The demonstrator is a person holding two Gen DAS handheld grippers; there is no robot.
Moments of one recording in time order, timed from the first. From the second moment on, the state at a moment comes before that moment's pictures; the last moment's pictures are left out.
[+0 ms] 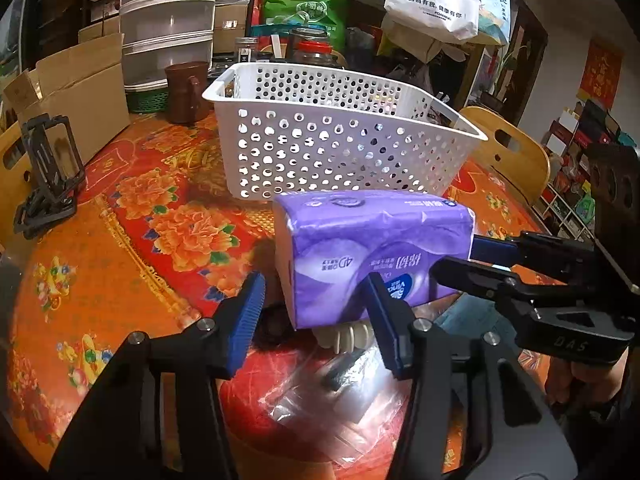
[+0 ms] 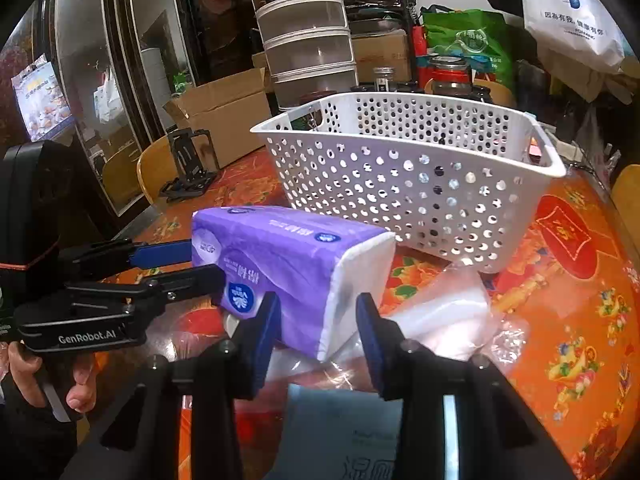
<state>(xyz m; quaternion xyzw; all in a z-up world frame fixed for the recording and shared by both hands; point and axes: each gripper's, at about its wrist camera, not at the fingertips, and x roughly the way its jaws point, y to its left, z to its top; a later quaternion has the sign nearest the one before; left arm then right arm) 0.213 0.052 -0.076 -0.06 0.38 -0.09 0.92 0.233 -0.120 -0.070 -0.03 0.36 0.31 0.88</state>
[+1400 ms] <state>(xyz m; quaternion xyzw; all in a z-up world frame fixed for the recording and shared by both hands) 0.176 0.013 -0.017 -0.01 0.30 -0.07 0.95 0.194 -0.125 -0.019 -0.09 0.28 0.27 0.92</state>
